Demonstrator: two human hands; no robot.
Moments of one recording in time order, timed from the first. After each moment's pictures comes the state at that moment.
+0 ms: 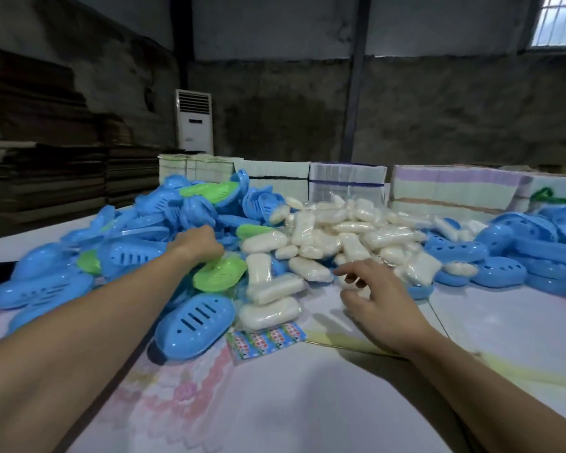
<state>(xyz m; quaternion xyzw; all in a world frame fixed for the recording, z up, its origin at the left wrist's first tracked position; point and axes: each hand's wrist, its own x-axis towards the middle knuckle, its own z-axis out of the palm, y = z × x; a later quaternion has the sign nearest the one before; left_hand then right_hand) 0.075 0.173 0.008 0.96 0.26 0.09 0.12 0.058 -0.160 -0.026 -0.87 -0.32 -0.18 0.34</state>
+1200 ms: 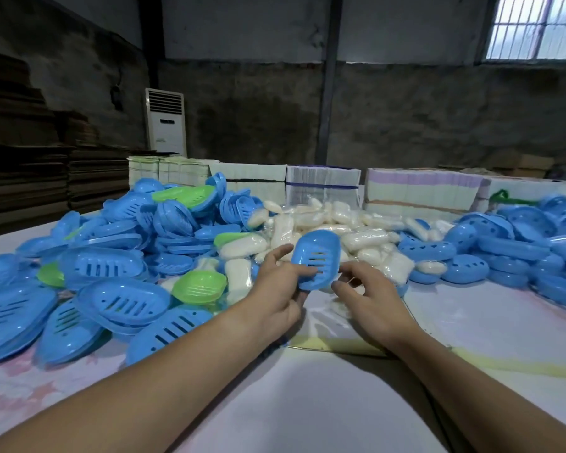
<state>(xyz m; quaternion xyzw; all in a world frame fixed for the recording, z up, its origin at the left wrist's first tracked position) 0.027 -0.017 0.000 0.45 0.08 0.09 0.88 0.066 -0.167 -0.027 -0.84 -0.26 -0.17 0.45</state>
